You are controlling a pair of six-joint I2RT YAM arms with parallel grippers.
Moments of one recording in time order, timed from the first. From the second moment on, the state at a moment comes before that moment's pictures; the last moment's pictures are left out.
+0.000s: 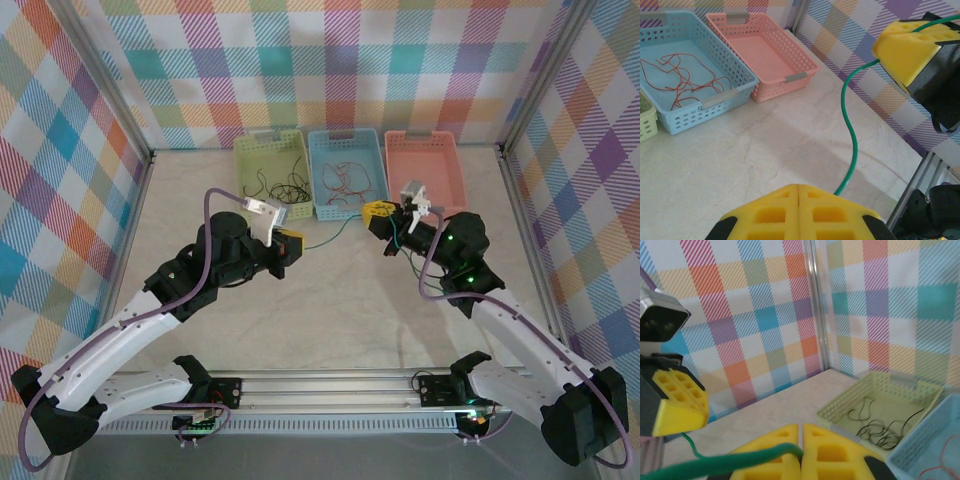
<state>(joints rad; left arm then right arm) -0.77 0.97 1.04 -0.44 0.11 -0.34 0.47 0.97 0.71 0.37 -0.54 0.21</state>
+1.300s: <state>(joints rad) -0.77 0.75 0.76 -0.47 -0.17 -0.36 0.16 2.23 2.16 -0.79 0.50 0.18</state>
